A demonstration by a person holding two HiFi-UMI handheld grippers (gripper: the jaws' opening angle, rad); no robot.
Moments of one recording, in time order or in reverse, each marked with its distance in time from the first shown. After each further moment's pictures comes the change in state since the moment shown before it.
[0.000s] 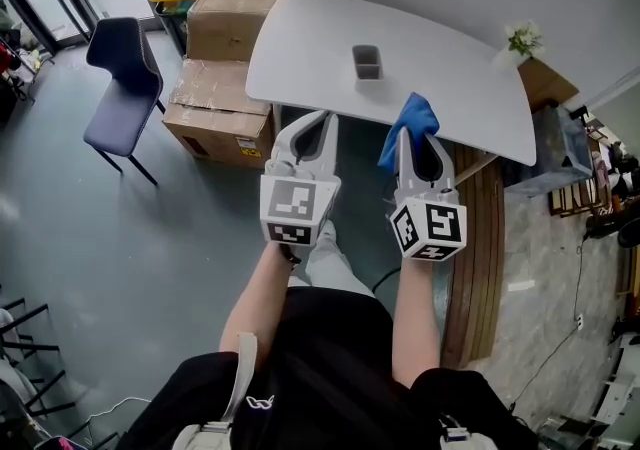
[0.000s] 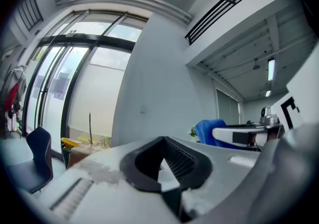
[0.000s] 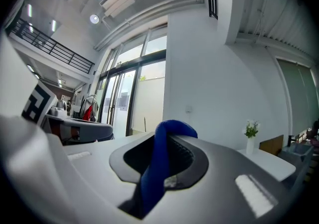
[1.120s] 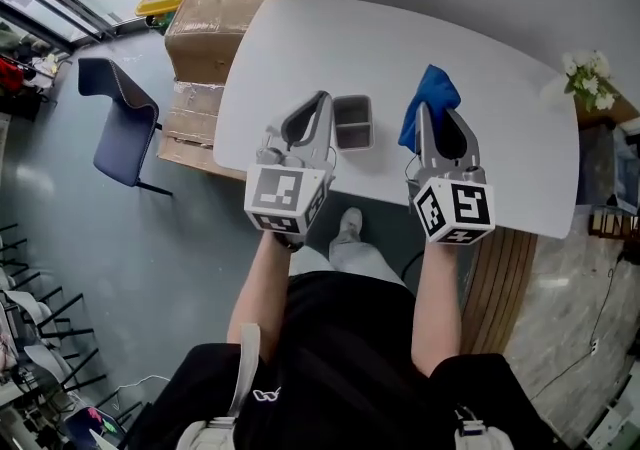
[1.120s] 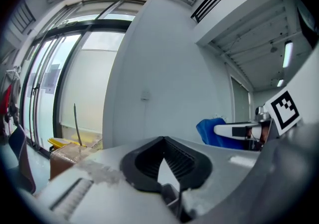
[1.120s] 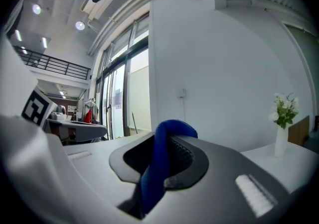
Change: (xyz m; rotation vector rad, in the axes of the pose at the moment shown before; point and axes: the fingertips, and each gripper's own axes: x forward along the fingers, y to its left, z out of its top) left arm 0.322 0.066 -0.034 0.006 0.097 0.084; right arm 0.278 -0.217 -0.064 0.128 0.070 0.111
